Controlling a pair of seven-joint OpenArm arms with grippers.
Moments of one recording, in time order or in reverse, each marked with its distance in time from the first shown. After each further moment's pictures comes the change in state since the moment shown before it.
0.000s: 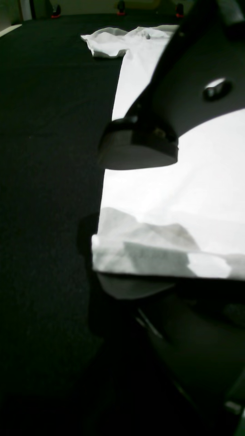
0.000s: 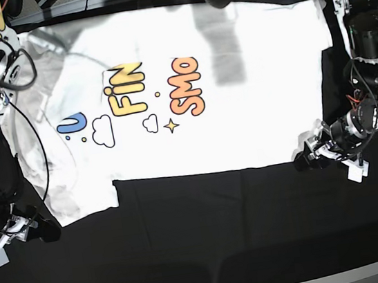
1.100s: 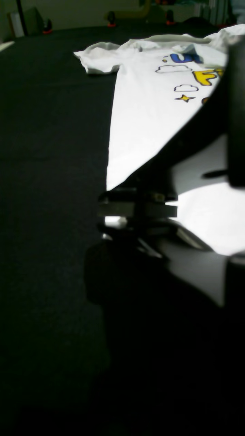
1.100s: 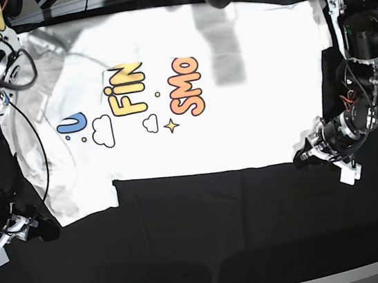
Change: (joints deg) left arm 0.0 1.7 0.0 0.0 0.0 -3.4 -0.8; right arm 0.0 0.0 0.1 0.0 -1.8 0.0 0.9
